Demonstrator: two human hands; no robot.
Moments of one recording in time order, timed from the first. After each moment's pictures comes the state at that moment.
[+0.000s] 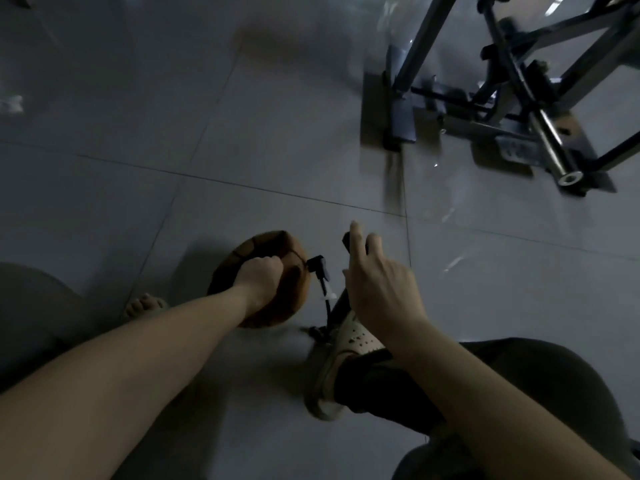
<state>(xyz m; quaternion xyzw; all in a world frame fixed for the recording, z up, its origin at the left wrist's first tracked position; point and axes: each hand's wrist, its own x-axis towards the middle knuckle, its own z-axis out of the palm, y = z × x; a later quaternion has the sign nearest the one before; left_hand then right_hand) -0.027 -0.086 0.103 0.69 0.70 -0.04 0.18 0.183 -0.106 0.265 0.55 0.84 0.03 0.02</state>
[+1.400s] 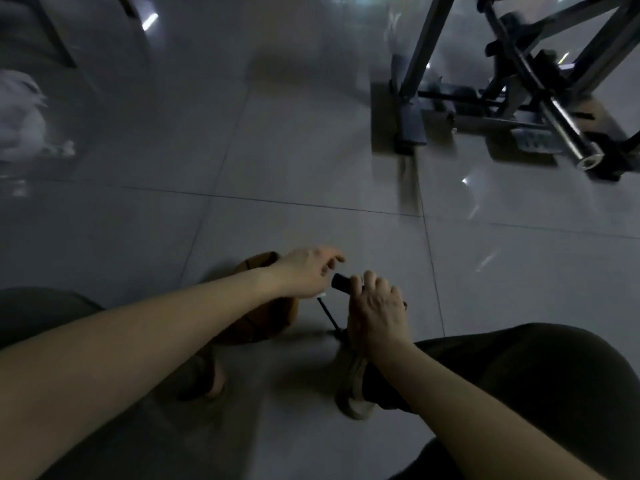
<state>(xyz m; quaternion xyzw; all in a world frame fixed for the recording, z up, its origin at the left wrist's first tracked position) -0.001 -0.098 0.223 0.72 0.59 0.04 0.35 0.179 -0.145 0.211 0.54 0.84 -0.02 0.08</state>
